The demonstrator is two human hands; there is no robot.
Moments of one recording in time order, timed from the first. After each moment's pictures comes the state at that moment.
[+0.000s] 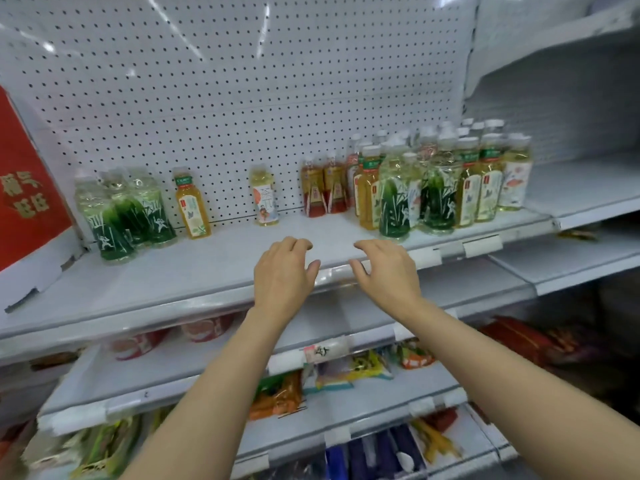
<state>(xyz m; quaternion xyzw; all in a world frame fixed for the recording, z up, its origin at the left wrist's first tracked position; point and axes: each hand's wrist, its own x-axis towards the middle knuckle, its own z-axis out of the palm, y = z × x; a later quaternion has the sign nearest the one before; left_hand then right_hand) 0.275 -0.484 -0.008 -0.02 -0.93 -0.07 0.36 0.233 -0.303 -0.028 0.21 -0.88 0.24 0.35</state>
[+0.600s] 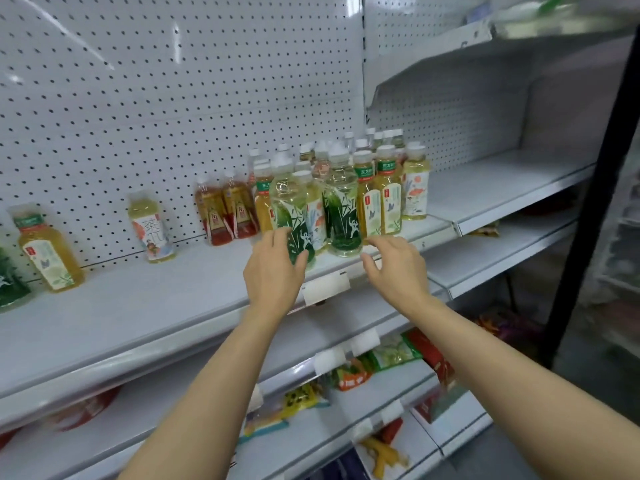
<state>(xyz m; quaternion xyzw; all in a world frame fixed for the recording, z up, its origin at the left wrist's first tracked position) 0.151 -0.330 0.000 -0.03 -0.92 -0.19 0.34 0.152 -0.128 -0.023 0.07 -0.90 0.23 0.35</state>
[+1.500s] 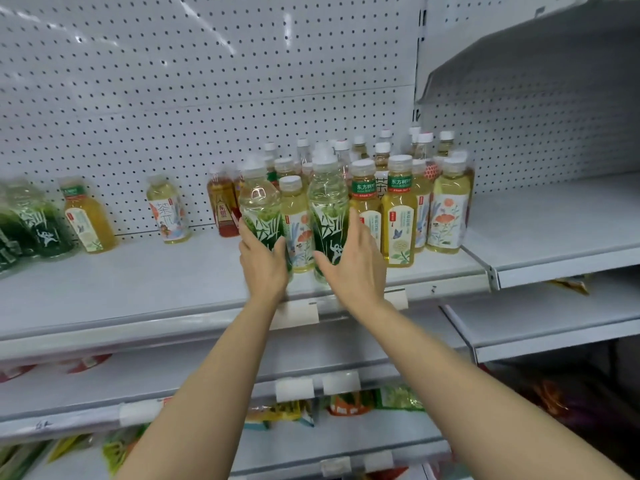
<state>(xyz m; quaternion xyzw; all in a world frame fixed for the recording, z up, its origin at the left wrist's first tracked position) 0.048 -0.262 -0.011 0.22 -0.79 -0.42 0.39 0.038 -0.118 -0.008 0.18 -0.87 0.35 0.29</state>
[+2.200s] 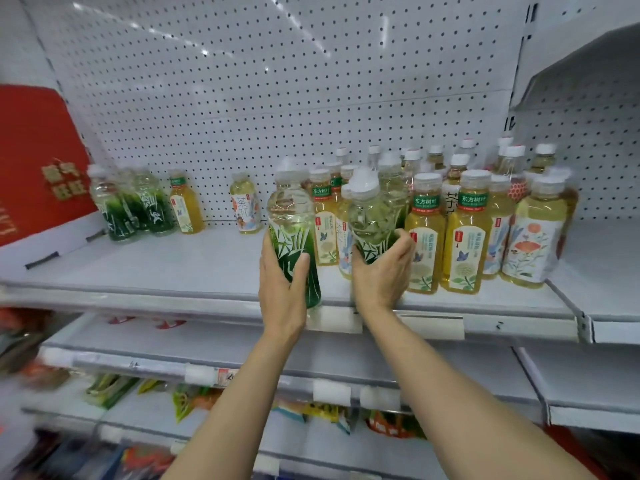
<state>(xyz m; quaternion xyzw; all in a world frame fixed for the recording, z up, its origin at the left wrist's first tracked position) 0.128 -0.260 -0.017 0.17 -0.75 -0.41 0.50 0.021 -0.174 -0.017 0.11 -0.76 0.56 0.31</state>
